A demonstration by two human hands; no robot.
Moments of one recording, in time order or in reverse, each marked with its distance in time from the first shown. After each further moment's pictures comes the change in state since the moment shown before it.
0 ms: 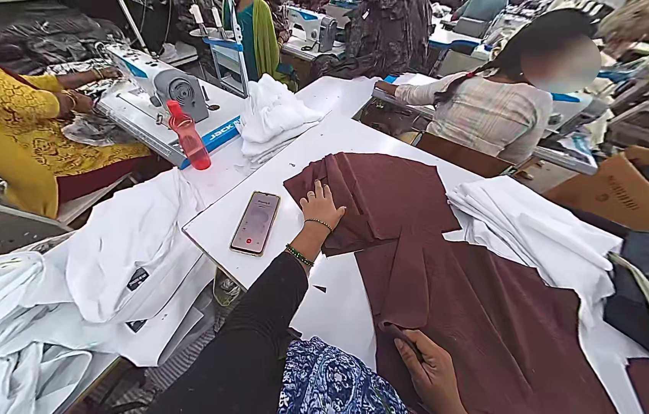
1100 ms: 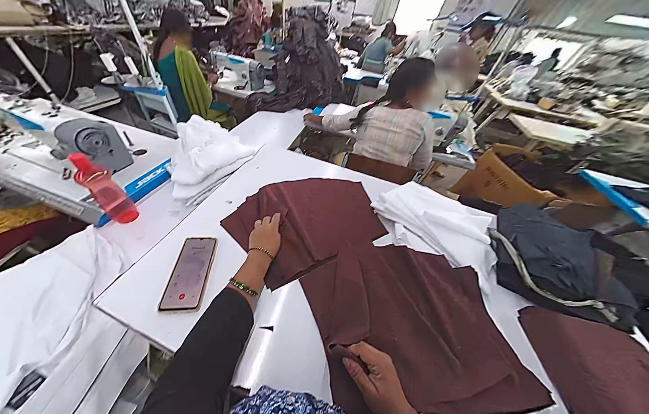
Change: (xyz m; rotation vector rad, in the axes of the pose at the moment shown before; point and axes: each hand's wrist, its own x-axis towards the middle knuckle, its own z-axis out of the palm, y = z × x) left_hand 0.021 0.008 0.004 -0.031 0.041 0.144; right_hand 0.002 -0.001 -0.002 0.023 -0.039 0.019
